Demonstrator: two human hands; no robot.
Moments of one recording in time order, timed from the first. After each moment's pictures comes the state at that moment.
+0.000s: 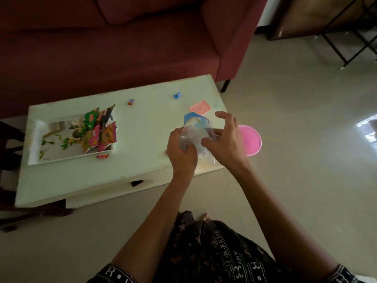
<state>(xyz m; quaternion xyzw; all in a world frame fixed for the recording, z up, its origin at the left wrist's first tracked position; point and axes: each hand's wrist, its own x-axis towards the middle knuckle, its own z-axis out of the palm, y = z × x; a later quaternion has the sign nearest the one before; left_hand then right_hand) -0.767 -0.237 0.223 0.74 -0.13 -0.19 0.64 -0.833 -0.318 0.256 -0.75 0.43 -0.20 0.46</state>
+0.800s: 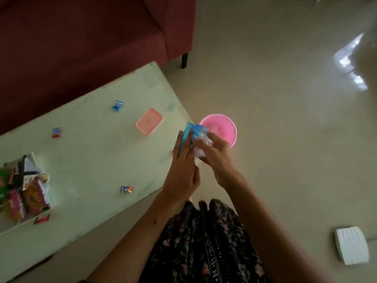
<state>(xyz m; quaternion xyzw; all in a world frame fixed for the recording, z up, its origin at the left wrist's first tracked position) -0.775 -0.451 0.120 0.70 -0.61 -0.22 0.31 -0.857 -0.527 0.150 -0.40 0.59 -0.20 0.68</state>
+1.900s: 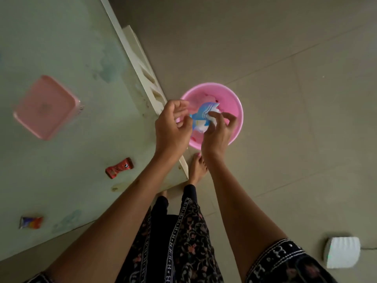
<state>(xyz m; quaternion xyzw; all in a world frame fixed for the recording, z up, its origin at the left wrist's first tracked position) -0.803 -0.668 -0.132 0.80 -0.19 -0.39 0.42 -0.894 -0.692 -0.200 -0.53 0.72 -0.19 0.41</state>
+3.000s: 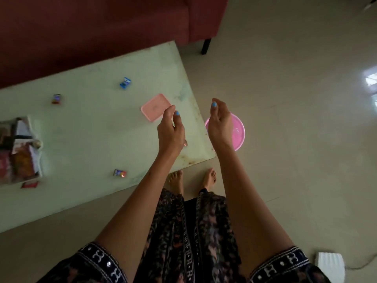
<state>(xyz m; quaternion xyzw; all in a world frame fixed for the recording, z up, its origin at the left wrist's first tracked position) -0.729 -0.532 0.082 0.83 -0.20 -0.28 0.44 -0.809 -0.604 0.091 -0.58 0.60 -0.21 0.51</state>
